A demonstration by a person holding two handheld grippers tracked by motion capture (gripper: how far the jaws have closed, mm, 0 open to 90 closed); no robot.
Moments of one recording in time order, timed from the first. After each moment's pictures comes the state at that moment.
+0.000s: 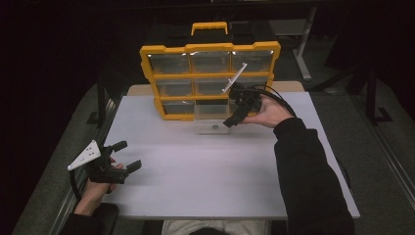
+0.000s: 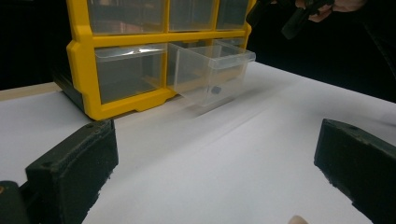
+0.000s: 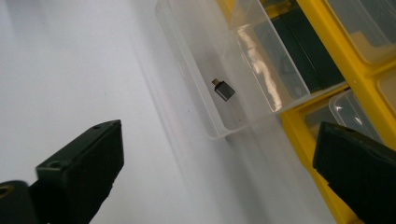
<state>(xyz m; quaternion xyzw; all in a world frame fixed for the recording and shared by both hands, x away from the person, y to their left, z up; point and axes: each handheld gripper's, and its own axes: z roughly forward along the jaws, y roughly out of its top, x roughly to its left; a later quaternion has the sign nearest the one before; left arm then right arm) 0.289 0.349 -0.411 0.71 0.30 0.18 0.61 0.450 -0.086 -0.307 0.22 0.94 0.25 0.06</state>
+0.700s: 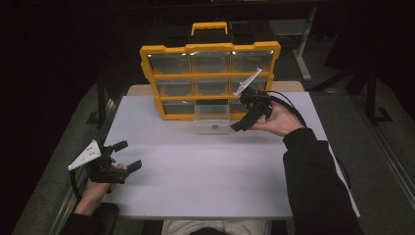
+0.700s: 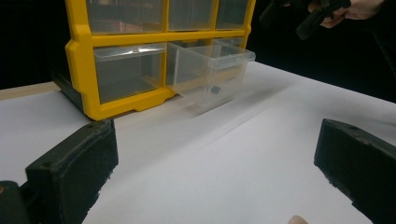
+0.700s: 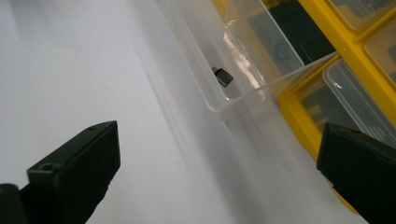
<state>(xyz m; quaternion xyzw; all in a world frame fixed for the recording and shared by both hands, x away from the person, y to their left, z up) 0.289 0.349 -0.411 0.71 0.30 0.18 0.61 0.430 -0.113 -0.312 0.24 0.93 0.28 0.08</state>
